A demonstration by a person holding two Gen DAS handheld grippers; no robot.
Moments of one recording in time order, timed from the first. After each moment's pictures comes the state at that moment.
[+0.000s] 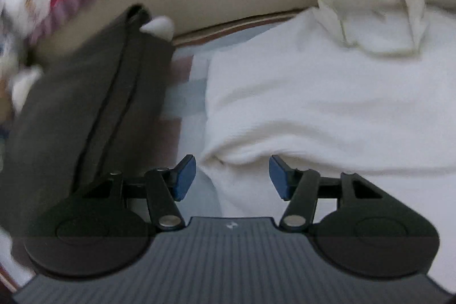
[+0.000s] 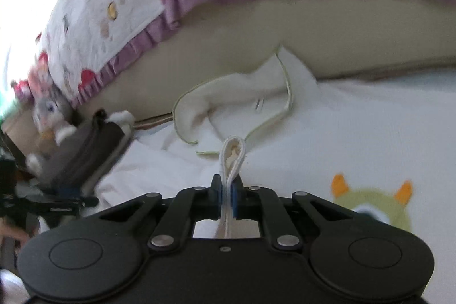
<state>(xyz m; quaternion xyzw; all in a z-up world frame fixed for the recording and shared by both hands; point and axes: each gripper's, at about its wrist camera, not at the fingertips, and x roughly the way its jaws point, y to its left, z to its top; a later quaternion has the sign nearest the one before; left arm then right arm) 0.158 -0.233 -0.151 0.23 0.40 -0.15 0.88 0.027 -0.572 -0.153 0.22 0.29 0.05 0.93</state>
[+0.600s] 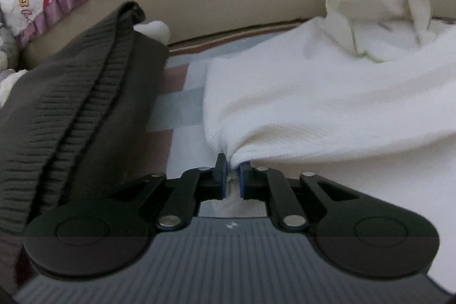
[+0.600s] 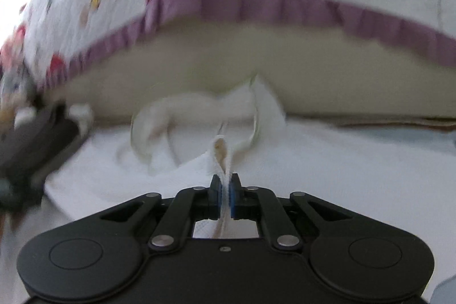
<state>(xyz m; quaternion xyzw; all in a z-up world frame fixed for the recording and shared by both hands) 0.180 -0.224 -0.165 0.18 0.37 -0.16 0.90 0.056 -0.582 -0.139 0.14 0.27 -0.01 0.95</state>
